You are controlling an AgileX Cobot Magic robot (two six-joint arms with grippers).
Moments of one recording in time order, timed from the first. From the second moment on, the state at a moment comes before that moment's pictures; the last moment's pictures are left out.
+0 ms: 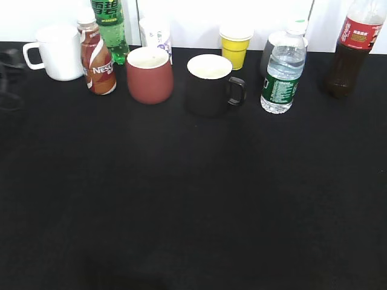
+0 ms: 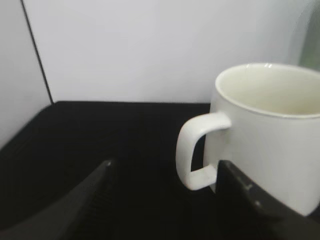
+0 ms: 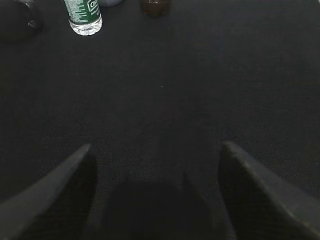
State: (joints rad) left arm 0.05 1.97 -0.89 0.01 -0.85 -0.01; right arm 0.00 -0.01 -0.50 0.04 1.04 0.02
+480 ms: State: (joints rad) left arm 0.05 2.27 -1.32 0.00 -0.67 -0.01; right arm 0.00 -0.01 -0.50 0.04 1.04 0.02
